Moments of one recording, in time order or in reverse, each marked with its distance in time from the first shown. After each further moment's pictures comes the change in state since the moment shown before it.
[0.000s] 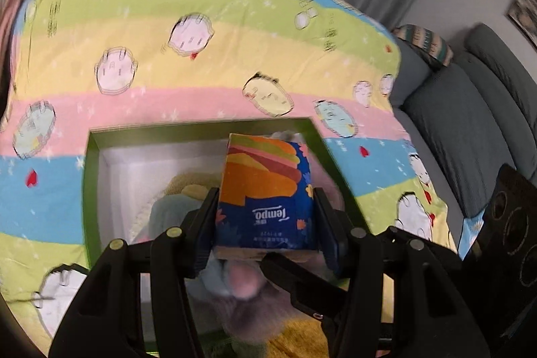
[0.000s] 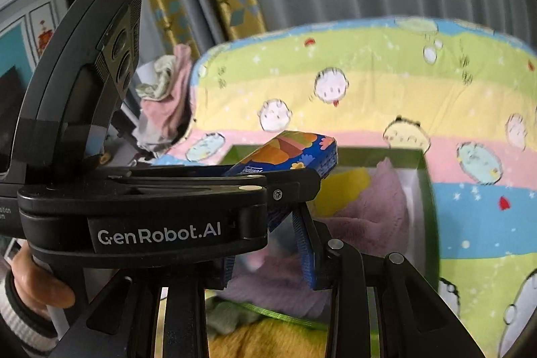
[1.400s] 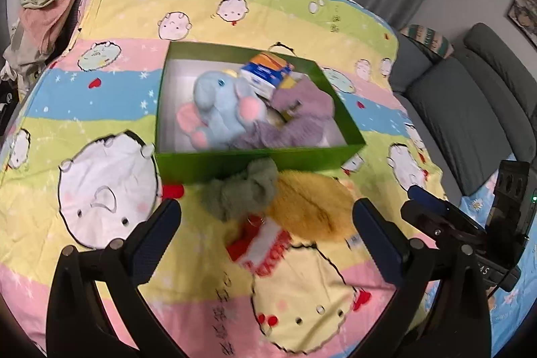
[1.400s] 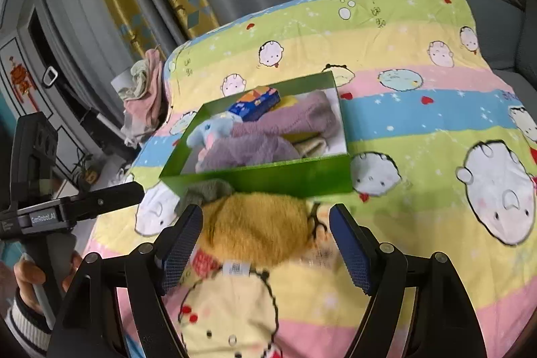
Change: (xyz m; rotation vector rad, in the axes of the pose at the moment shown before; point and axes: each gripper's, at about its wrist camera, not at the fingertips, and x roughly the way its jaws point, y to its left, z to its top) left arm -0.102 -0.006 -0.133 -0.065 -0.021 0.070; right arm -0.130 -0.010 -0.099 0.176 0.012 -0.106
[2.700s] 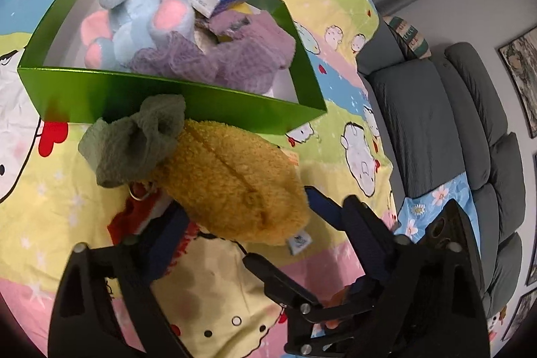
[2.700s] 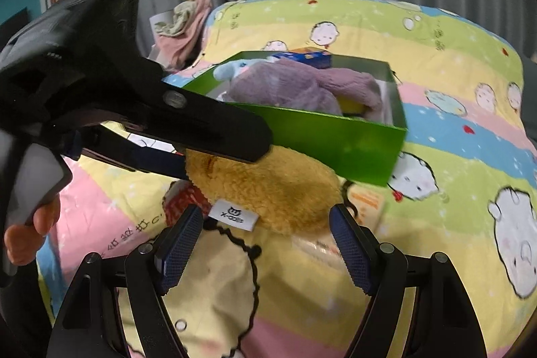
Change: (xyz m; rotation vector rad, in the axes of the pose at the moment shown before) left arm 0.081 -0.020 -0.008 -0.194 0.209 -0.287; right arm 0.056 0.022 -0.047 -0.355 0.034 0.024
